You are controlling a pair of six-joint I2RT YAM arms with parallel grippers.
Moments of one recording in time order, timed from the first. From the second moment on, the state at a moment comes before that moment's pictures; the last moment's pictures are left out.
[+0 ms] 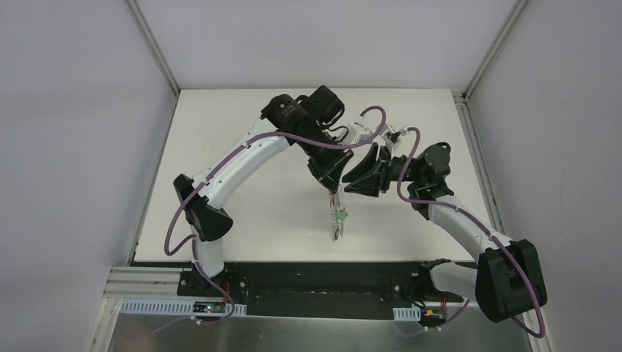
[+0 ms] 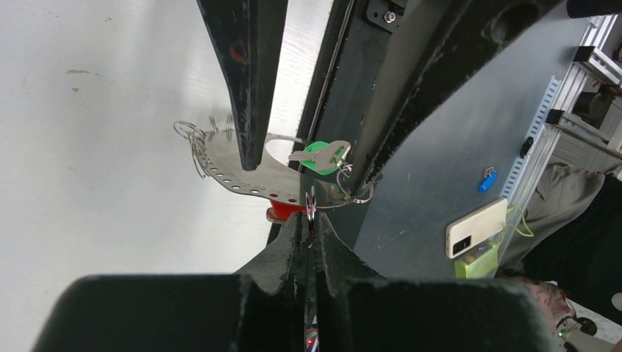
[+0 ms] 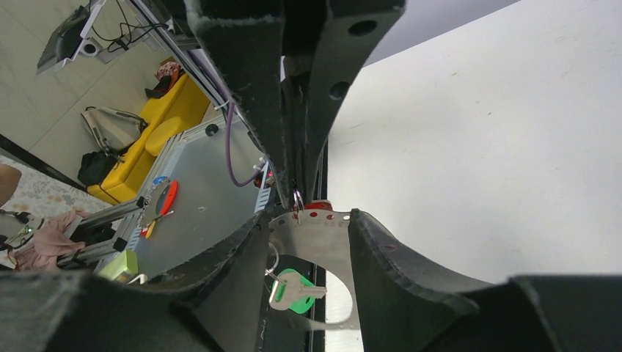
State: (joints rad) left arm -0.85 1.87 2.16 -1.41 0.57 0.13; right arm 0.34 1.18 0.63 0.81 -1.28 0.71
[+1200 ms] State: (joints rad) left arm -0.84 1.89 2.17 -1.41 0.62 0.10; right arm 0.37 1.20 0.63 0.86 -1.28 0.77
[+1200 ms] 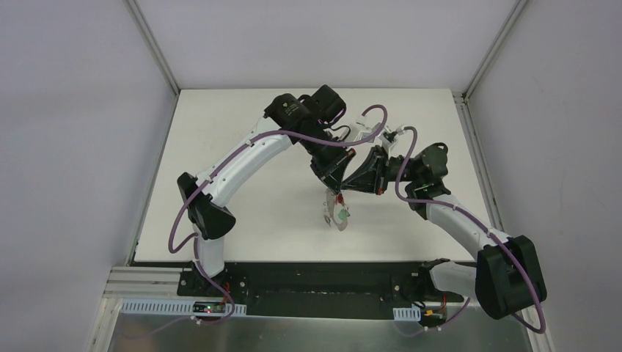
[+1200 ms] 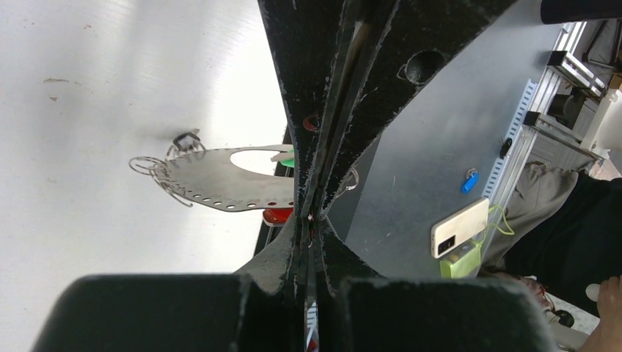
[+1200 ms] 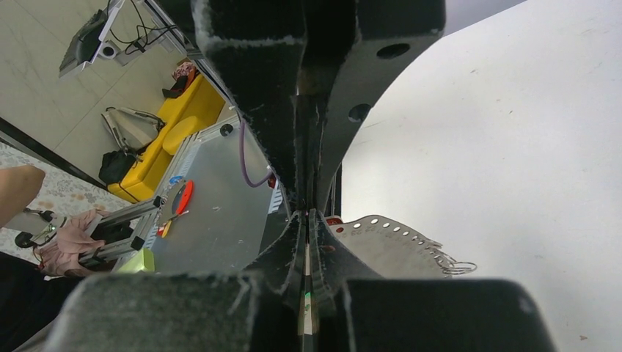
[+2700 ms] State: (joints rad) left arm -0.82 1.55 1.65 -0.78 0.57 0.44; right arm 0.28 1.24 0.62 1.06 -1.16 1.01
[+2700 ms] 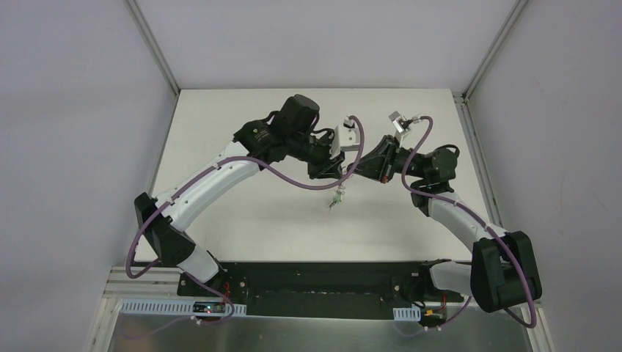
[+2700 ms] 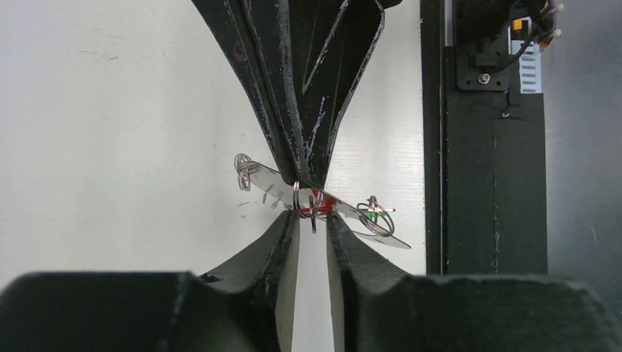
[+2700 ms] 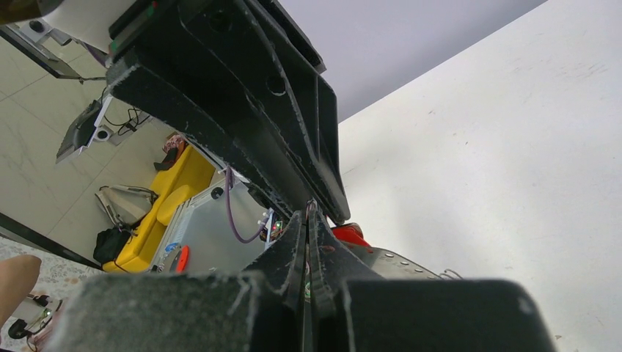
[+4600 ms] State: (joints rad) left arm -0.83 1.58 1.66 -0.77 0.58 0.29; right arm 0.26 1.24 0.62 1.00 -1.22 0.96
